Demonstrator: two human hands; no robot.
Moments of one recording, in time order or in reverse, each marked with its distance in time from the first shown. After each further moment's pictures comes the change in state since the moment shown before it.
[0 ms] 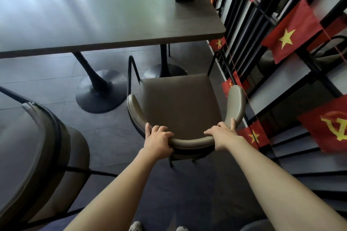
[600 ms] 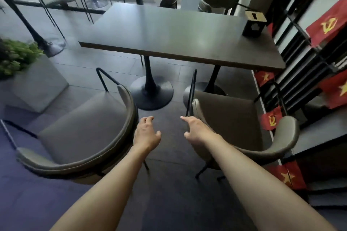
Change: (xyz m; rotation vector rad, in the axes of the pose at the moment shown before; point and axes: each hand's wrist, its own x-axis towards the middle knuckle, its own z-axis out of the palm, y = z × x) left_hand -0.163 -0.169 -0.045 -0.563 0.440 -0.551; right_hand -0.060 -0.261 -0.058 0.321 0.176 -0.363
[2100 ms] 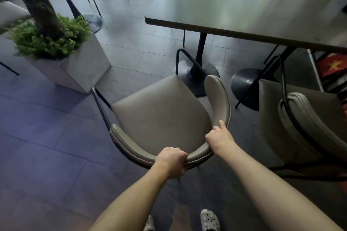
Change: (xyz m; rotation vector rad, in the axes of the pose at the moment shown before) left_hand 0.031 -0.283 -0.087 0.595 -0.462 0.460; right_hand 0.113 -0.226 0.186 -0.929 -0.183 -0.088
